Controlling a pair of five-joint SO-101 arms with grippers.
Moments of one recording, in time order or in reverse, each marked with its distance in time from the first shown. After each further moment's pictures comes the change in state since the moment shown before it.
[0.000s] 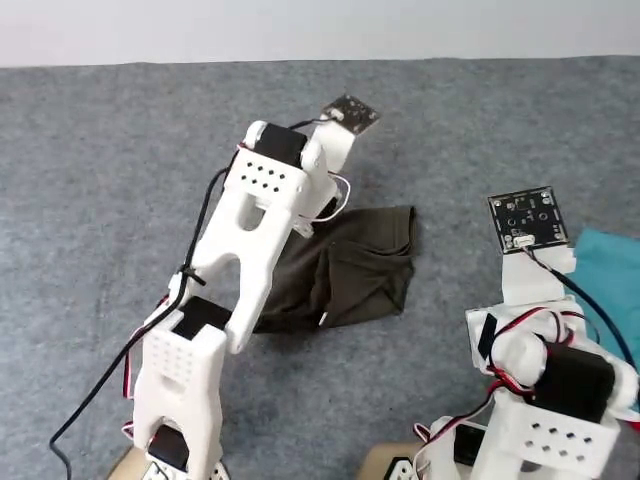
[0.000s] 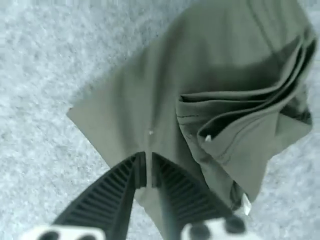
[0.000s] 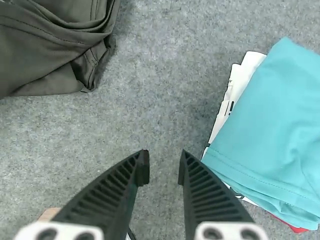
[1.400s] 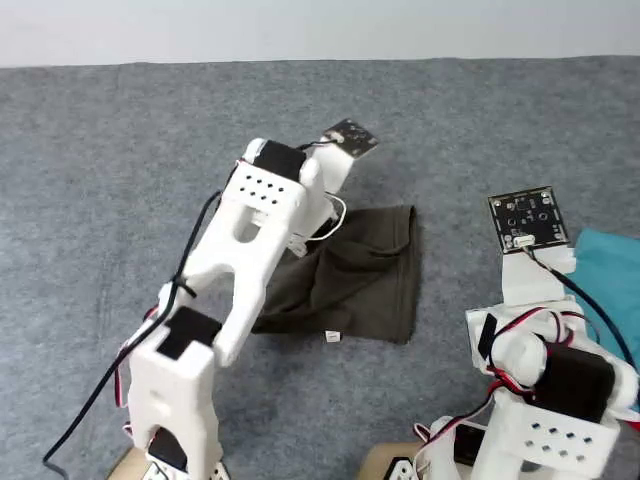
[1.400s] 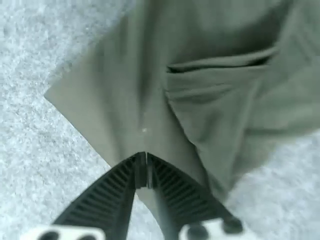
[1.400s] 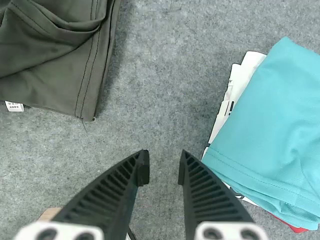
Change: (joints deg) left arm -0.3 -6.5 16.2 -6.2 -2.3; right arm 0.0 0.0 0.0 0.1 0.0
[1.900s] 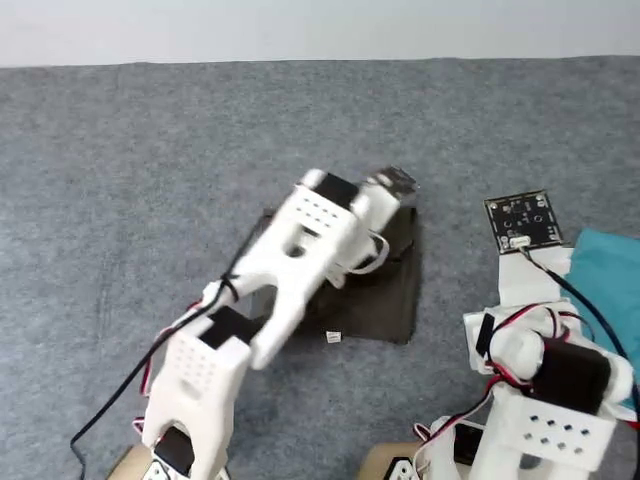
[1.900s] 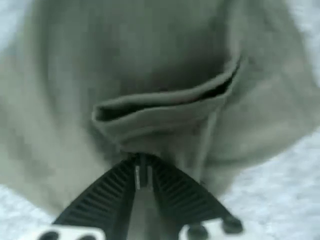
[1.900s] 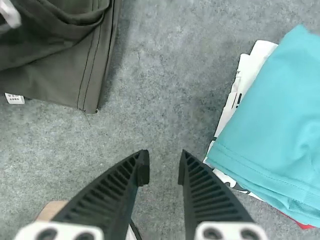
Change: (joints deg) left arm 11.8 7.9 0.2 -2.2 3.3; right arm 0.0 0.0 2.6 0.0 0.0
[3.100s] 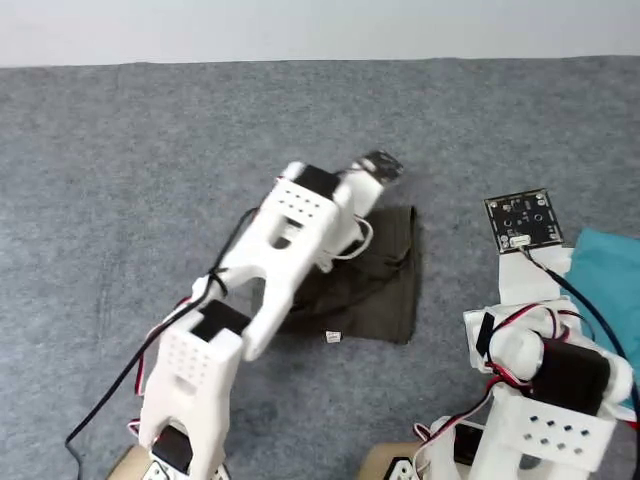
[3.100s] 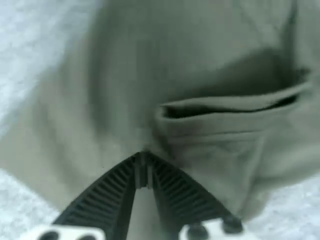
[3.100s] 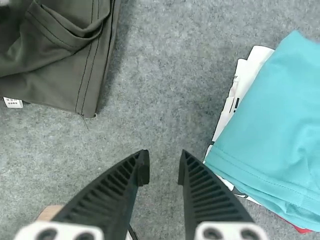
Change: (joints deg) left arm -4.0 0.4 0.0 -5.6 -3.8; right arm 0.0 0.0 0.0 -1.3 0.0
